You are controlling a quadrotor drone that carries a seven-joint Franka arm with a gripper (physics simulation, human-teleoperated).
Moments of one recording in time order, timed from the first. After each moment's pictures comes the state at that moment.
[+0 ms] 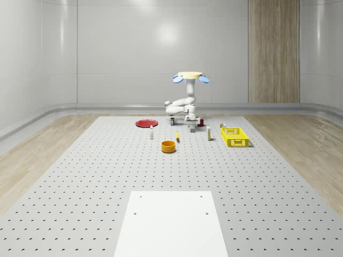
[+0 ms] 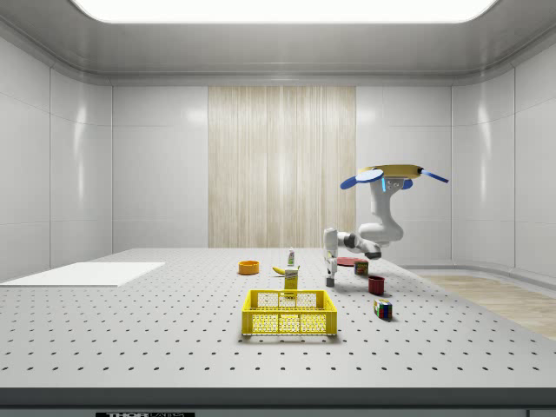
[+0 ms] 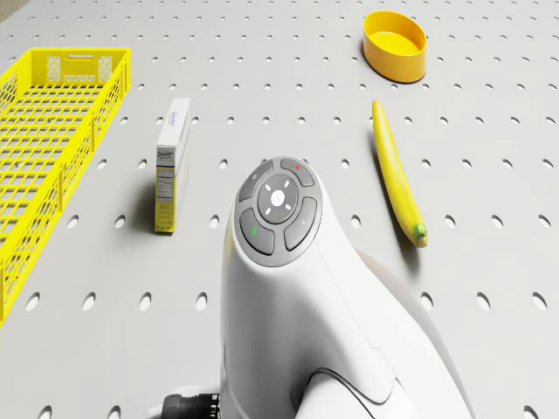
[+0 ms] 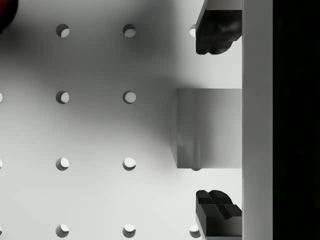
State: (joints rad) arm -1.10 -1.24 1.30 -2.88 -1.92 1.32 1.62
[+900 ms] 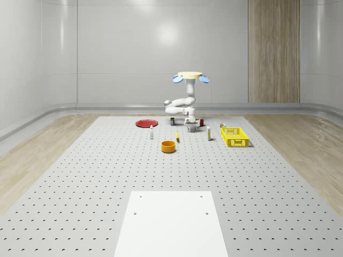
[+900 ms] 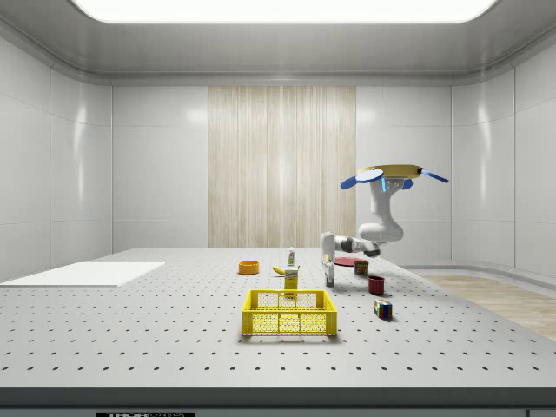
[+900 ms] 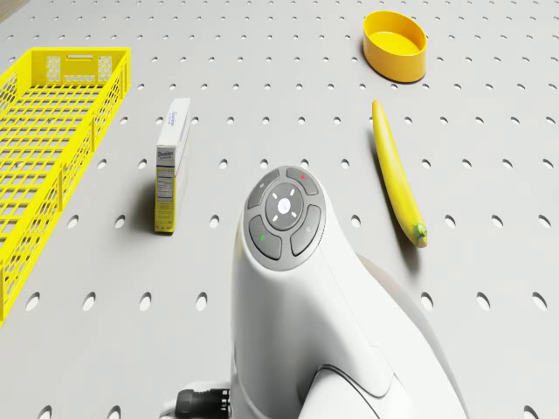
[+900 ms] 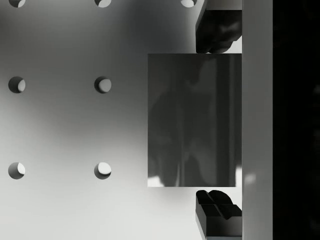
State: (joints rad) arm -1.15 -1.31 1.25 -2.82 -1.95 1.42 1.62
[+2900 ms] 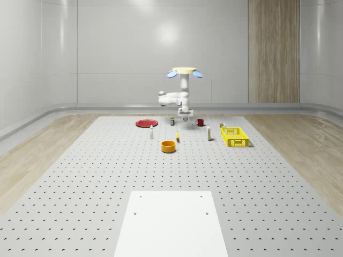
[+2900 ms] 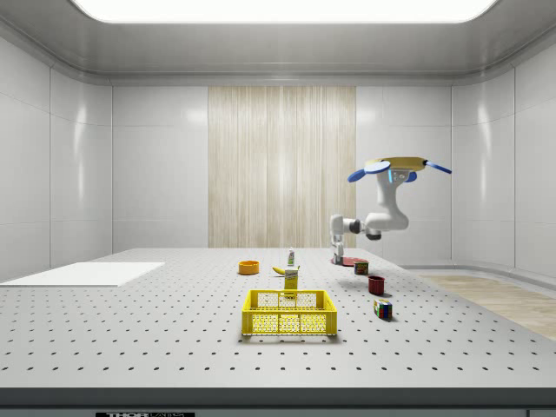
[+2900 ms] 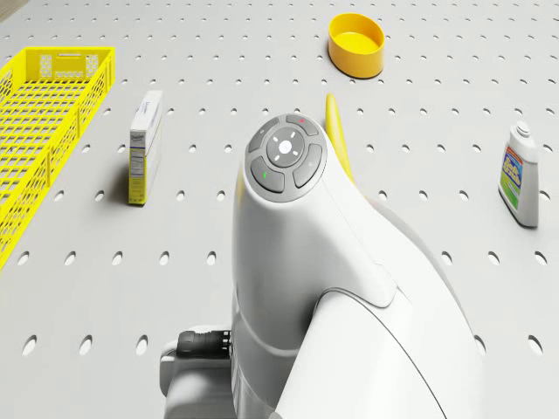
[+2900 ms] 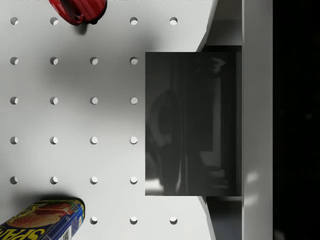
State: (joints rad) arm -1.19 -1.42 1.44 -2.83 -1.73 1.47 1.67
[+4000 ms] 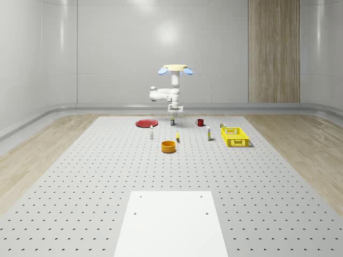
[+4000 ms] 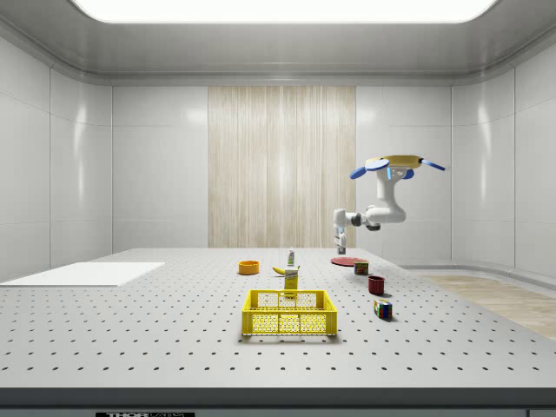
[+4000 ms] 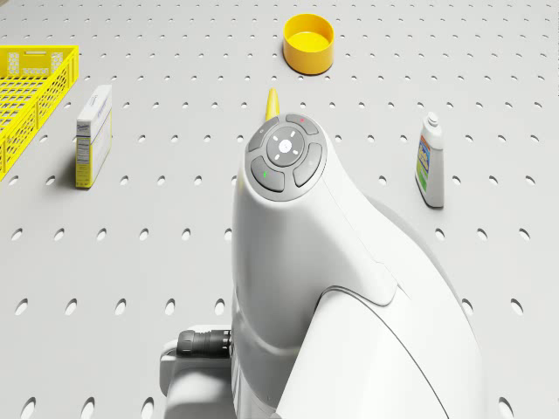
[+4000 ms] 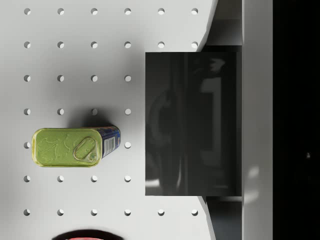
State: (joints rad) arm -1.20 -1.49 1.45 -2.83 -1.70 1.53 1.68
